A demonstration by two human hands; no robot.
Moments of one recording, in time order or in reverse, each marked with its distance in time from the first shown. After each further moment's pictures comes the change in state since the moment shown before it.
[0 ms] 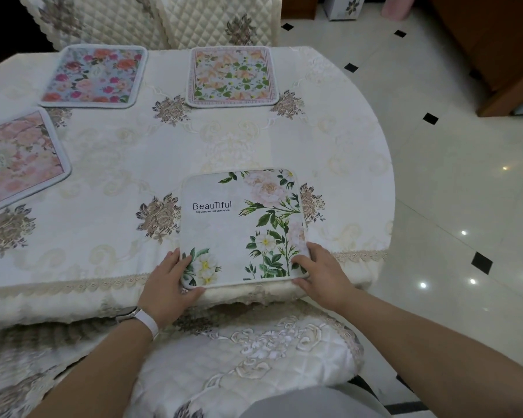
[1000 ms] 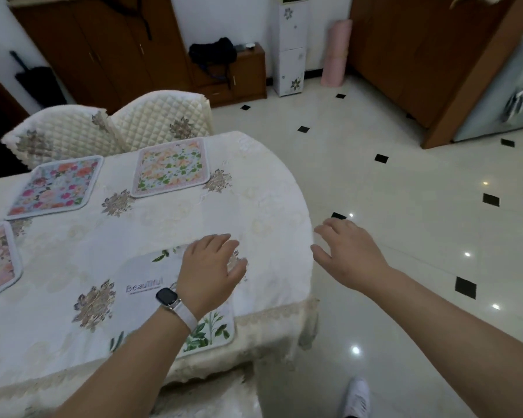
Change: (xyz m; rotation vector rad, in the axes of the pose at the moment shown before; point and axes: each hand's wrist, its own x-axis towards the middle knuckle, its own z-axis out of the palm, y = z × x) left_hand 0.056 0.339 -0.051 0.304 0.284 0.425; right_hand -0.065 0.121 -0.235 -0.190 0.450 0.055
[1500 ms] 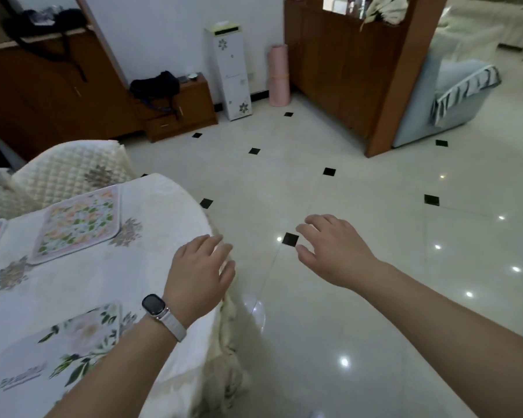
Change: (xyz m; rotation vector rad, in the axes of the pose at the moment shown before) left_hand 0.150 0.242 0.029 0.120 0.091 0.209; right_hand 0.002 0.244 -0.104 -0.018 0.029 0.035
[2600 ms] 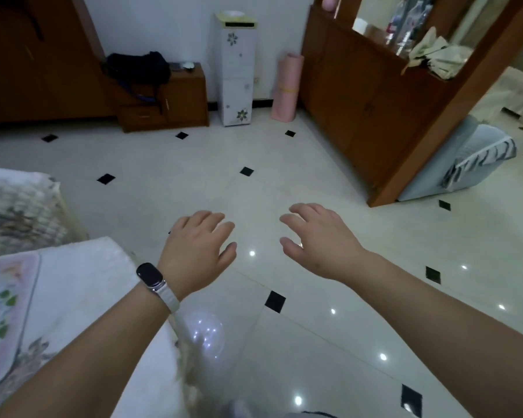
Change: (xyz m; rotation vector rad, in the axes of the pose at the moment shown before) left_hand 0.428 -0.173 0.119 -0.019 0.048 0.064; right_hand 0.463 0.089 -0.003 -0.161 -0.064 -0.119
